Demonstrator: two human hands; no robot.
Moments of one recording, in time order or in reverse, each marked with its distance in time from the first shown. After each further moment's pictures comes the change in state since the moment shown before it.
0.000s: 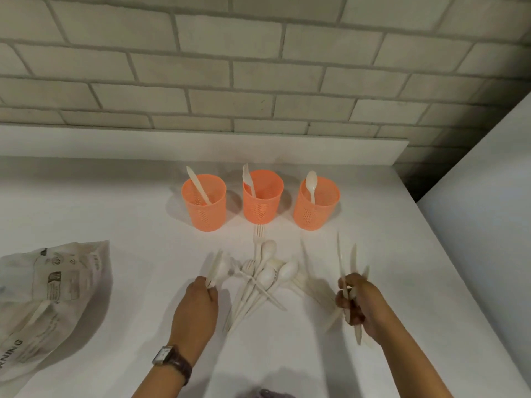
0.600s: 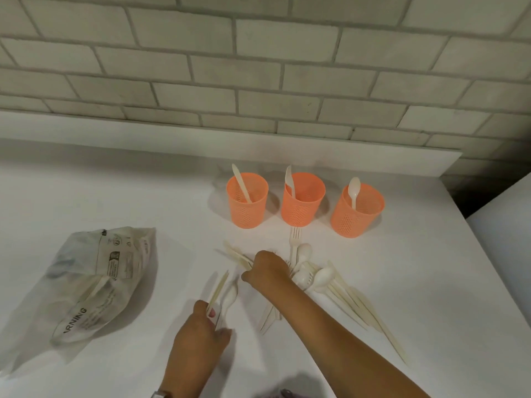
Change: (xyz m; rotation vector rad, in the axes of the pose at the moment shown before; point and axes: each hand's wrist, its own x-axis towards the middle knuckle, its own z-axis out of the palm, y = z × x) left_hand -0.047 -0.034 -0.045 -0.075 -0.096 -0.259; right_hand 0.023 -0.033 0.218 -1.102 -0.160 -0.480
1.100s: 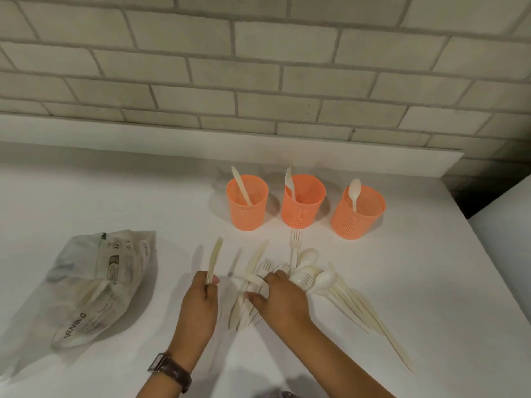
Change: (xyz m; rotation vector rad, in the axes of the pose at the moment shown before) left_hand 0.039 0.017 -0.007 -0.308 0.147 0.189; right_hand -0.037 0.042 0.030 -0.013 0.306 -0.190
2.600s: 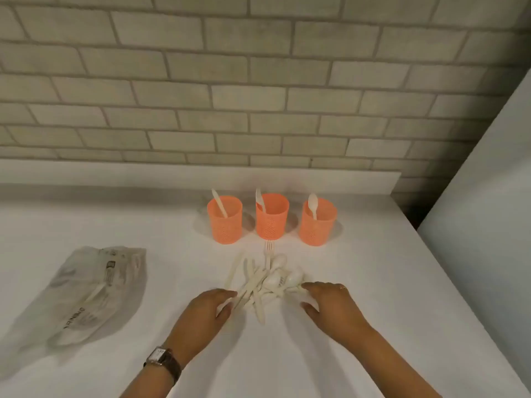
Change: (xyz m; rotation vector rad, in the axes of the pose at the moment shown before) left_hand -0.042 0.004 0.010 0.476 -0.254 0.502; right_hand -0.080 0.108 -0.084 -0.306 0.036 -0.141
